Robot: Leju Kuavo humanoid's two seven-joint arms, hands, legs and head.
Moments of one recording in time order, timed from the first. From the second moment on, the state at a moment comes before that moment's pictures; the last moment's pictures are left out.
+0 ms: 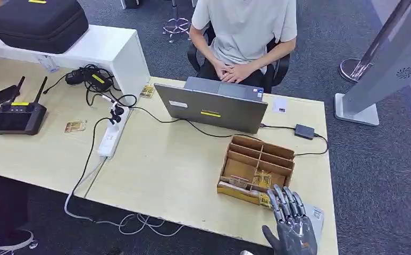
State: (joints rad) left arm -0.08 -0.06 1.16 -0.22 -1.12 -0.19 0.05; right arm 0.10 0.02 0.25 -1.36 1.37 -0.68 -0.34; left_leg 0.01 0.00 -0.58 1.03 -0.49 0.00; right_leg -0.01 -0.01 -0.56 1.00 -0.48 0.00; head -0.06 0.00
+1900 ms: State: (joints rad) left arm -0.09 -0.06 1.15 -0.22 -1.15 -0.19 0.04; right arm -0.01 0.11 0.18 -1.23 1.41 -0.68 -0.30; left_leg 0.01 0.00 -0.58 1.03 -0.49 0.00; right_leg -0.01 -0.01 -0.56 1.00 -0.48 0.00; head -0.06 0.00
